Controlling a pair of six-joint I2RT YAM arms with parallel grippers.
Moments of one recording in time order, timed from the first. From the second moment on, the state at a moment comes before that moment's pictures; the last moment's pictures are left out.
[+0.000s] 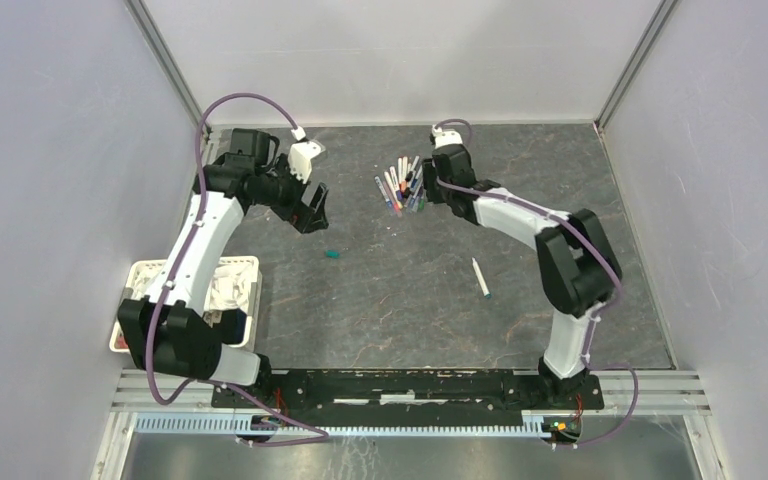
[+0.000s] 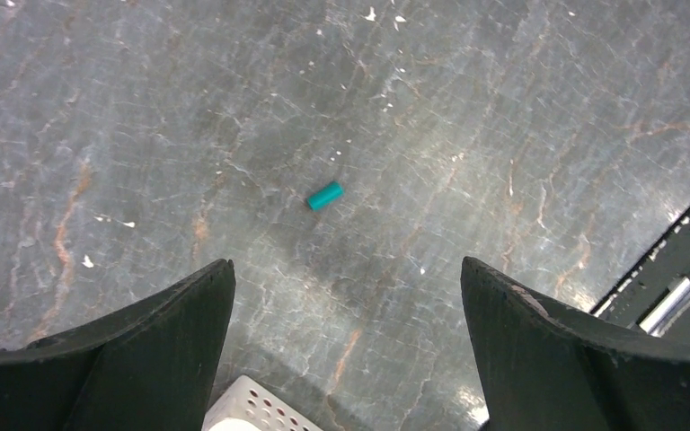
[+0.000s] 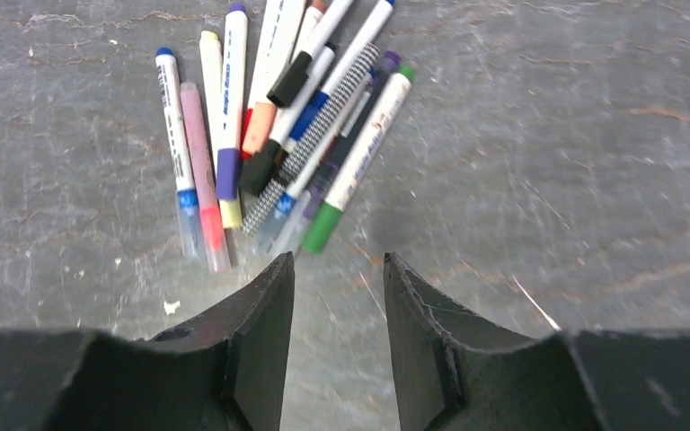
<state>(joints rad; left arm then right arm) -0.15 1.43 1.40 -0.92 0.49 0.47 0.51 1.82 1.25 -0.04 0.23 0.26</state>
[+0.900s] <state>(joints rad) -0.15 1.33 1.29 -0.94 0.53 0.47 0.45 2.19 1.60 -0.15 0.21 0.26</state>
